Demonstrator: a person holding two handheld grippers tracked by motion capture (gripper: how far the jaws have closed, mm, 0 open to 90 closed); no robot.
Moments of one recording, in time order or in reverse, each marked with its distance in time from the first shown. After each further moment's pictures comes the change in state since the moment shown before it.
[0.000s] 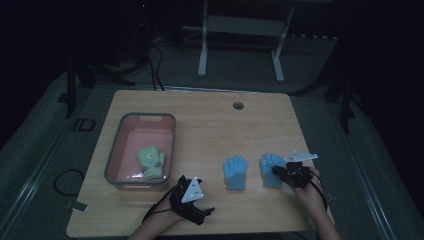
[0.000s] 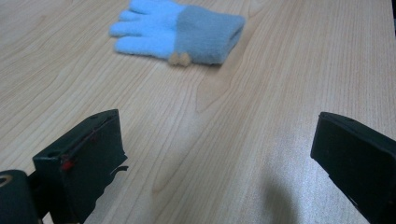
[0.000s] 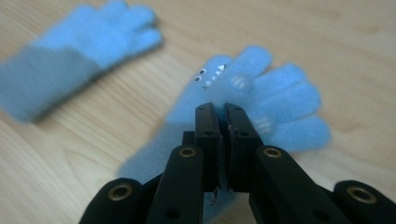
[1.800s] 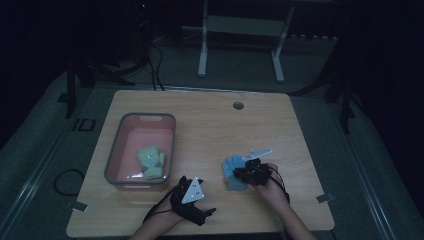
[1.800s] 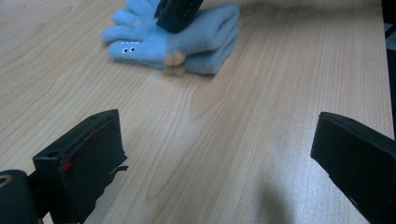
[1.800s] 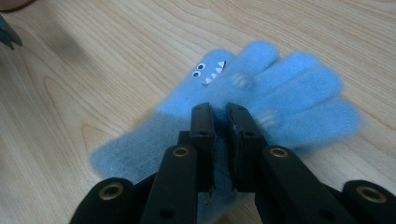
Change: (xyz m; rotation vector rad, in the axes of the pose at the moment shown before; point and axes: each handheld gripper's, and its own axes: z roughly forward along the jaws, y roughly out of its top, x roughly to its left) left arm -0.003 0.003 -0.001 -0.018 -0.004 -0.002; right arm 0.084 0.049 0.061 0.059 0.195 -0.060
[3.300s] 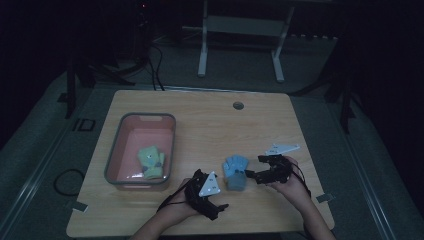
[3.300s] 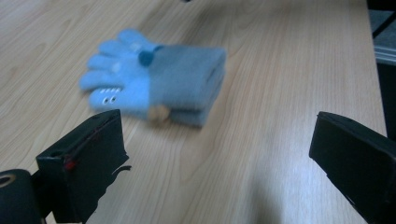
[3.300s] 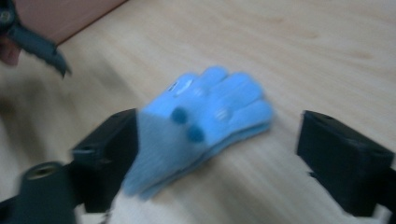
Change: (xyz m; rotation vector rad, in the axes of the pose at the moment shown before) left arm 0.000 0.043 0.024 0.034 -0.057 0.084; right arm -0.033 -0.008 -0.052 -0.134 0.037 0.019
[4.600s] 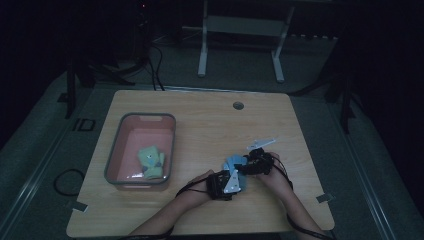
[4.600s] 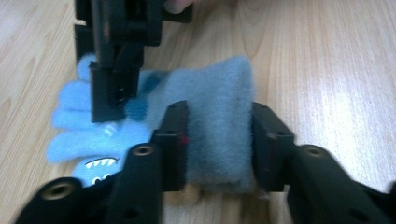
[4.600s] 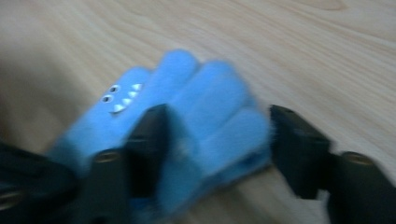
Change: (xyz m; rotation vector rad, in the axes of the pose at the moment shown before) left arm 0.013 0.020 0.065 0.084 -0.003 0.254; right arm -0.014 0.007 0.068 0.136 -0.034 -0.022
